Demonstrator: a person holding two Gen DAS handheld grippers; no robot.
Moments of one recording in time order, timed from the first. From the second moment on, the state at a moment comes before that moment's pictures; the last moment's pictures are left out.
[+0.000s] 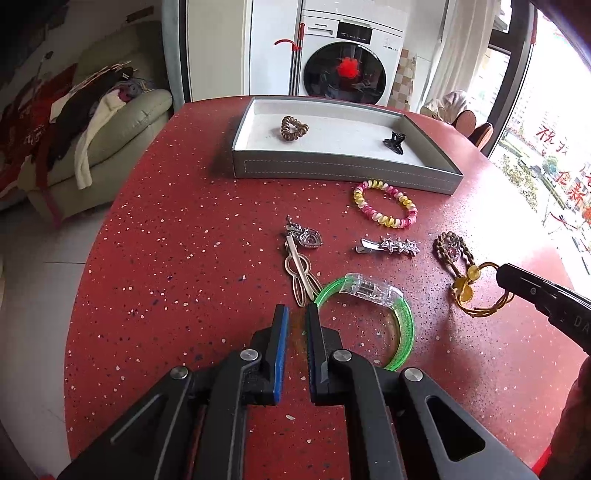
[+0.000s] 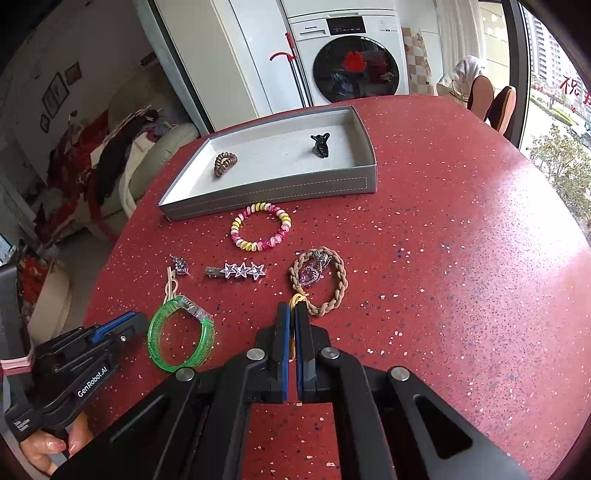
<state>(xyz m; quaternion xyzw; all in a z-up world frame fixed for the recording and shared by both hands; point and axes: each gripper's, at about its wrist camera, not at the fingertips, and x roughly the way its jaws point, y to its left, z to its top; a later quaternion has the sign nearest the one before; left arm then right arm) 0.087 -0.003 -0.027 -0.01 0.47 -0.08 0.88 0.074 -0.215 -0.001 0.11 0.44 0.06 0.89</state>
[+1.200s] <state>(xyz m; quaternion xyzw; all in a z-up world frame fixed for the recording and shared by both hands) 0.090 -0.021 -0.037 0.01 0.48 -0.10 0.87 0.083 -0.193 -0.035 -0.02 0.49 0.05 0.87</state>
